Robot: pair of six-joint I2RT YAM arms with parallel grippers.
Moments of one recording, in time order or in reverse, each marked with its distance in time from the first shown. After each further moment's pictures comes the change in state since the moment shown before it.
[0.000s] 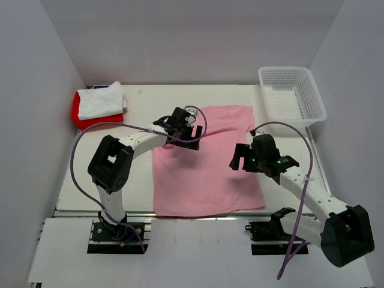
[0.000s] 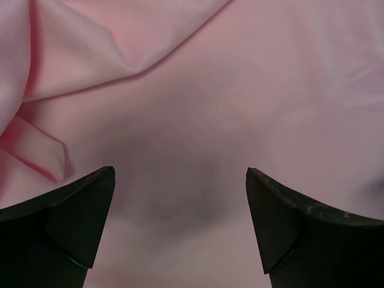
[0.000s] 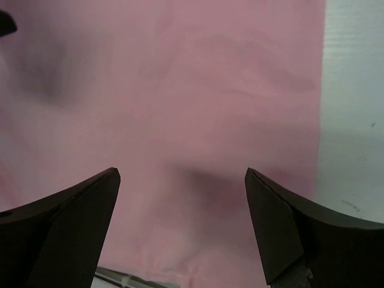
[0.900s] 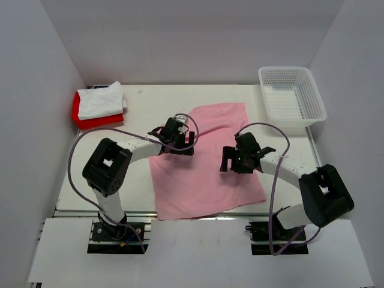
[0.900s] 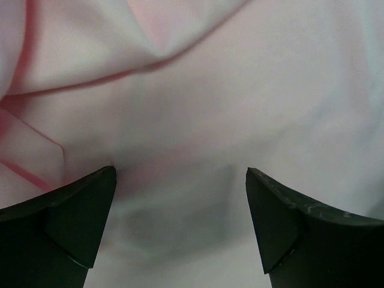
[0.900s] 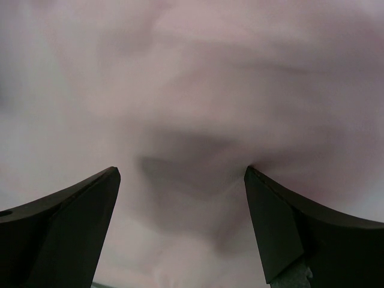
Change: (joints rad) left arm 0.024 0.004 -0.194 0.192 -0.039 -0.079; right arm 0.089 0.320 0.017 0.092 -0.040 0.058
